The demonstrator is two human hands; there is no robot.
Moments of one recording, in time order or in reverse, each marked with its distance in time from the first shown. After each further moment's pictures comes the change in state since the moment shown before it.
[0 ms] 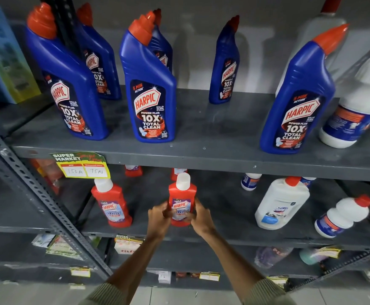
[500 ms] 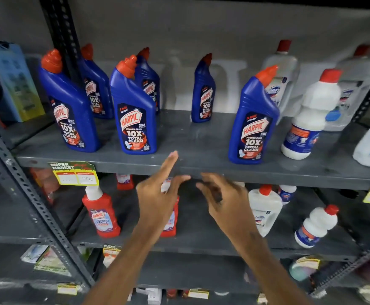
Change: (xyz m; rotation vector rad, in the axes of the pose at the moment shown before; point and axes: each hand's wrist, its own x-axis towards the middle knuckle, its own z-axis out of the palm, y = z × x) left_hand -0.064 0.211 -0.031 -0.017 0.531 0.708; right_hand -0.127 -0.119 -0.156 -0.273 0.529 -0.697
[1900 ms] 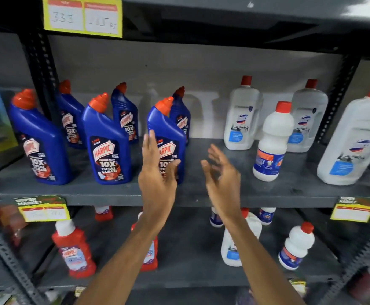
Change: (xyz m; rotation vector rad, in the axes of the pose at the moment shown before) left_hand 0.068 0.035 0.062 -0.051 0.062 -0.040; right_hand 0.083 0.023 -0.033 0.321 0.235 0.181
